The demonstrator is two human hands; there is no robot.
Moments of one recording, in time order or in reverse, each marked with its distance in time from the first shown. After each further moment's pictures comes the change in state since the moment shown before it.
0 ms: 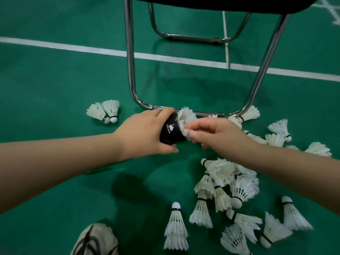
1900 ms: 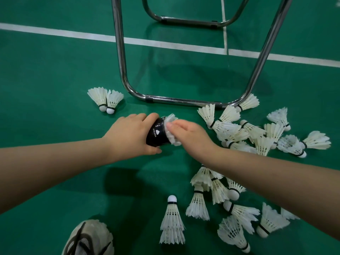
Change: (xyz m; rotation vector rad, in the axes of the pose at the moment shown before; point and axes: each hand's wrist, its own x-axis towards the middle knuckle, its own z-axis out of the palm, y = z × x) left_hand 0.001 -0.029 0.048 0.143 -0.066 -0.057; right_hand 0.039 0.047 0.052 0.012 0.095 0.053
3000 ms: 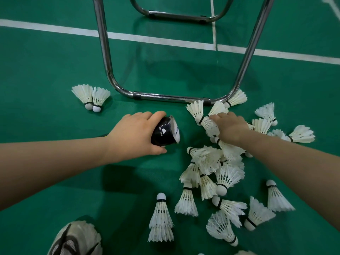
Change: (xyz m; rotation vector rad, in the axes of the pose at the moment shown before) left_hand 0.016 0.035 0.004 -0.063 0.053 0.086; right_hand 0.043 0.118 -0.117 -1.311 -0.032 0.170
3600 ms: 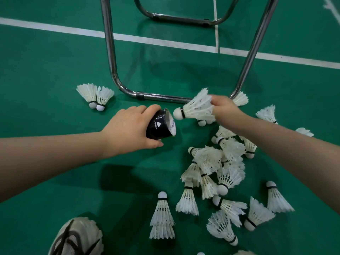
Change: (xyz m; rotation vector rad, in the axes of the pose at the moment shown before) left_hand -0.008 -0.012 -0.010 -0.024 0.013 -0.064; right_hand -0.039 -0.040 -0.085 1.079 0.059 -0.045
